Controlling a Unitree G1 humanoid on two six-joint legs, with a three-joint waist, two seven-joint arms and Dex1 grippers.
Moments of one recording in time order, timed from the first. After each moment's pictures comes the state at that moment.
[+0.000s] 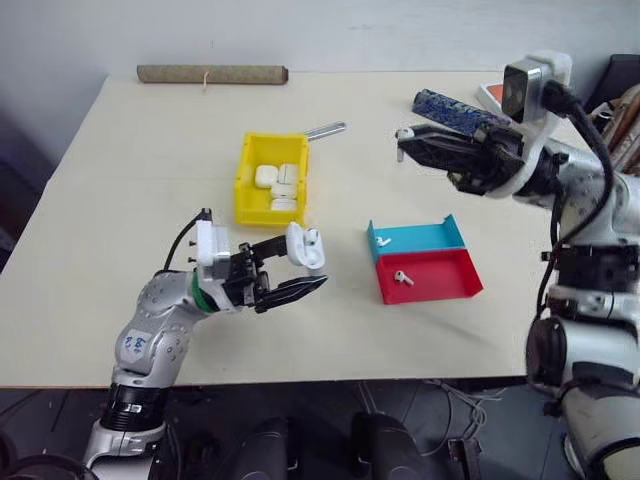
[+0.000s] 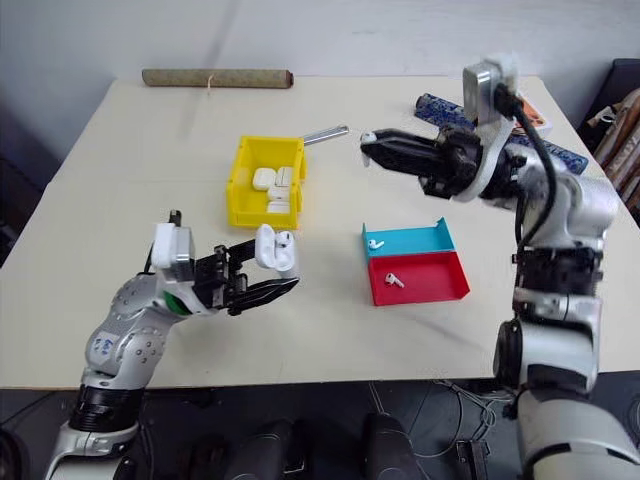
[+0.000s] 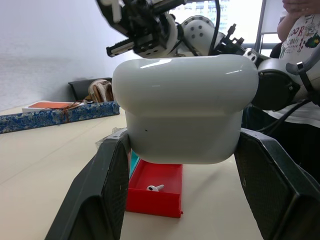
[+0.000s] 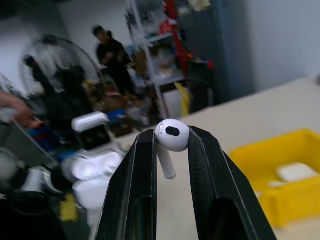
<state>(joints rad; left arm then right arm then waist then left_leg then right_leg) -0.33 0.41 0.01 -0.20 -0.64 0.21 -1.02 -0.95 -0.53 -0.25 0.13 0.77 1.01 1.31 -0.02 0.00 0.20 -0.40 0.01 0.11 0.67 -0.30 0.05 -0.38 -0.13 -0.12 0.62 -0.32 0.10</state>
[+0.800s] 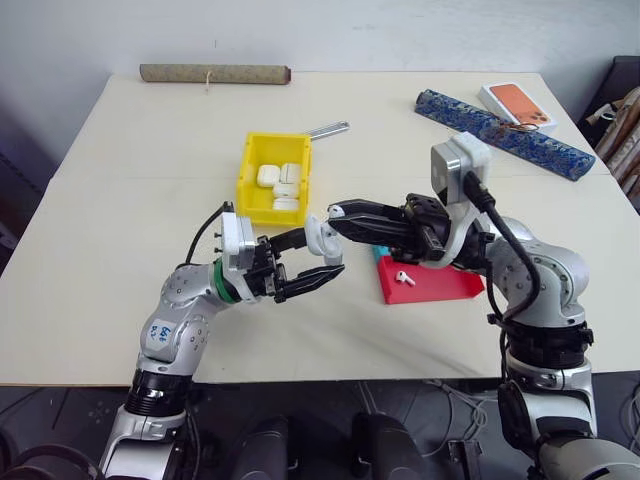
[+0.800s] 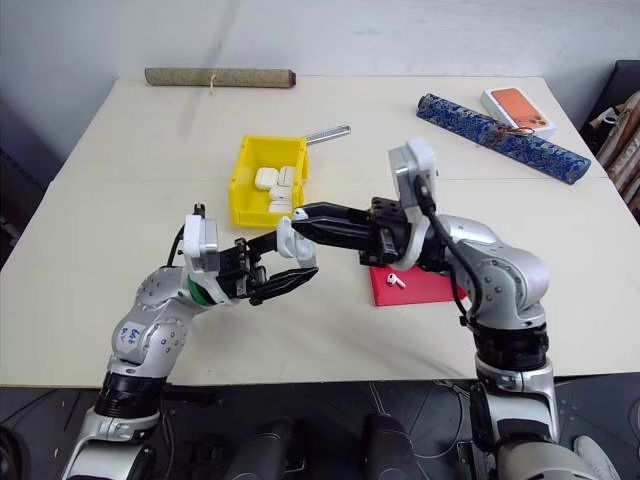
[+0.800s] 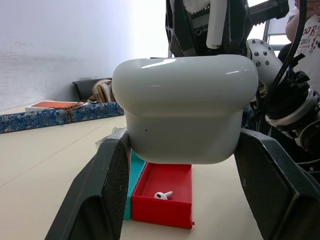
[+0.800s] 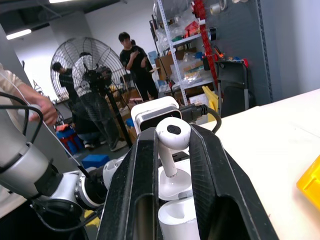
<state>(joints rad) -0.39 0.34 -0.02 -0.14 -0.58 0.20 -0.98 -0.68 -0.39 -0.07 -0.22 0.87 0.84 1.05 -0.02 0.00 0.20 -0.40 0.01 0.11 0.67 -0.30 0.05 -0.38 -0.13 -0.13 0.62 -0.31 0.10</state>
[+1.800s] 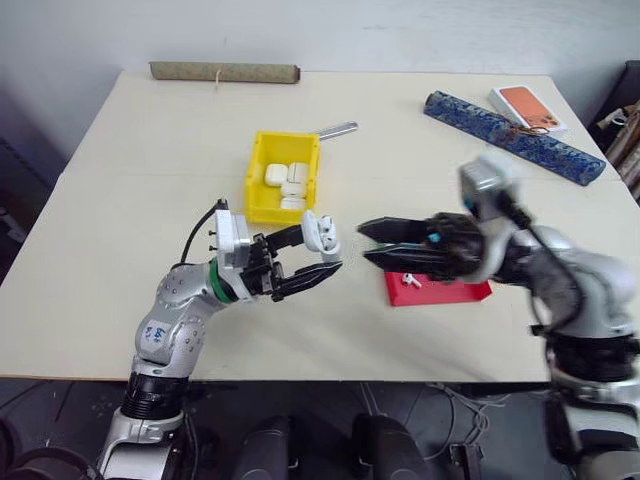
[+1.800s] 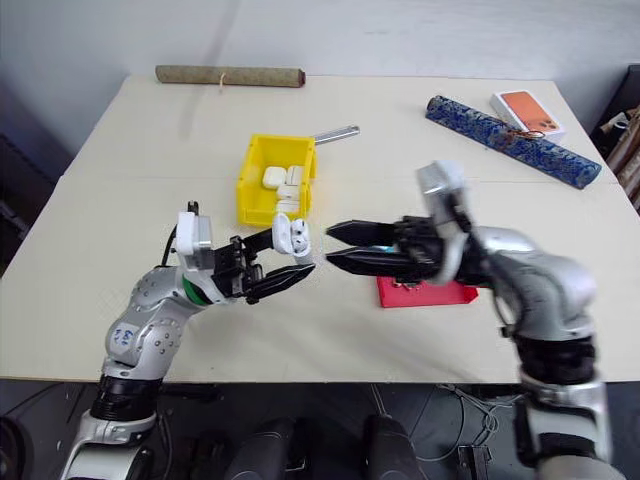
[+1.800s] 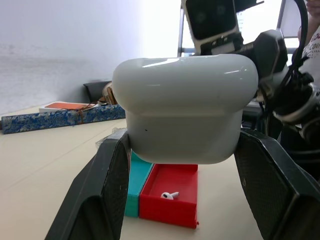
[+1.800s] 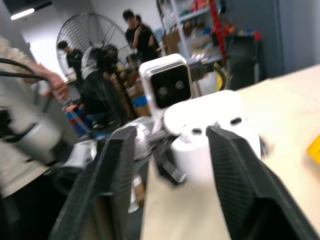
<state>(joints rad) -0.36 0.37 0.02 -0.18 -0.60 0.24 -0.96 -0.61 -0.66 -0.15 -0.26 1.05 0.93 1.12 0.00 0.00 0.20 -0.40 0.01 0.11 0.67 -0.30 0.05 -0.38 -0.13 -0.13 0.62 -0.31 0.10</state>
